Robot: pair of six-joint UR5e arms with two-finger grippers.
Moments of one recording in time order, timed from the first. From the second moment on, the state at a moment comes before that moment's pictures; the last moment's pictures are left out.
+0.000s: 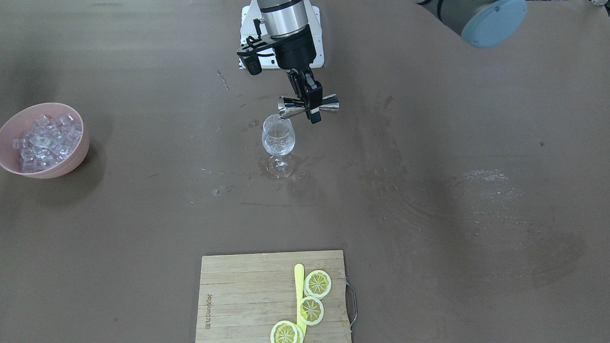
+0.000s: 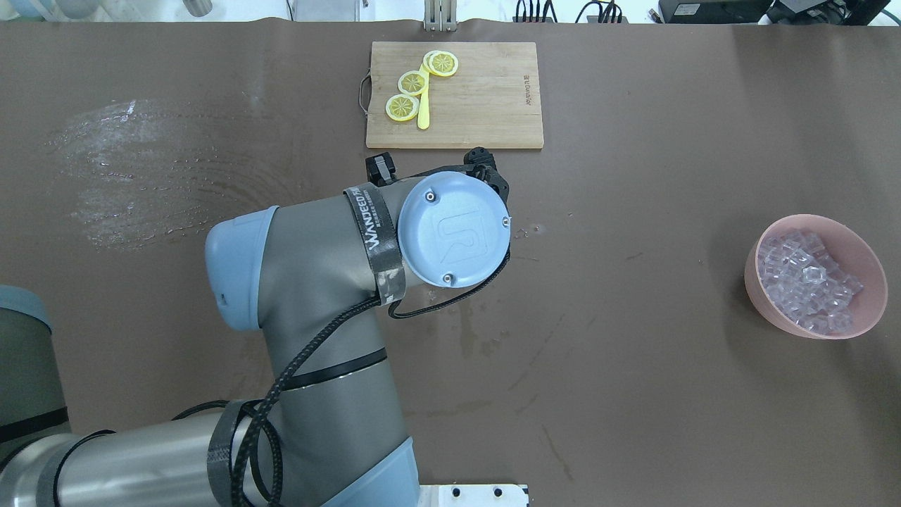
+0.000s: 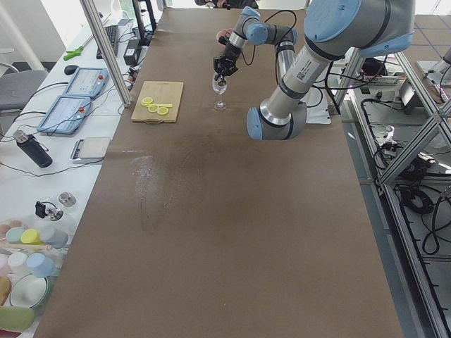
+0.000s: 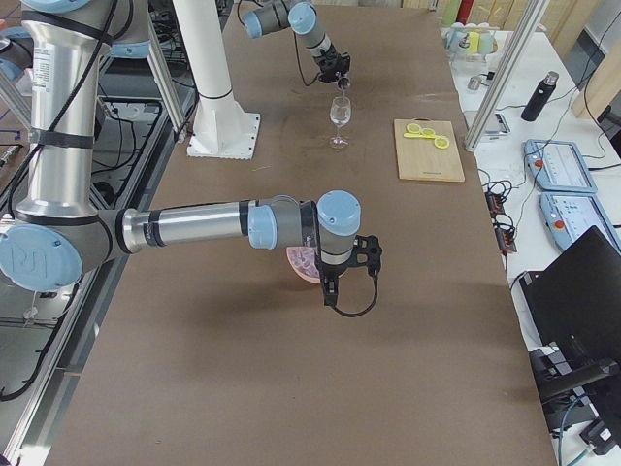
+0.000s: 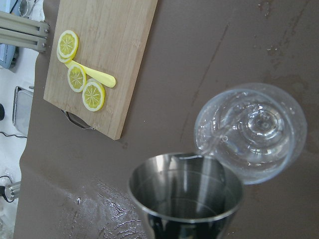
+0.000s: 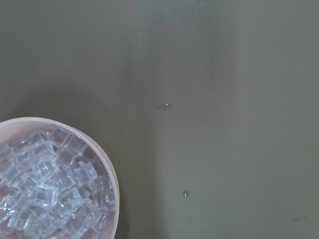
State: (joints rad) left arm -0.40 -2.54 -1.82 -0.96 -1.29 -0.08; right arm 1.48 -1.71 1.85 -1.63 2.39 0.08
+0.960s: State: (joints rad) left arm -0.38 -2.61 -1.76 -0.83 -1.24 -0.08; right arm 1.48 -1.71 1.85 -1.63 2.39 0.08
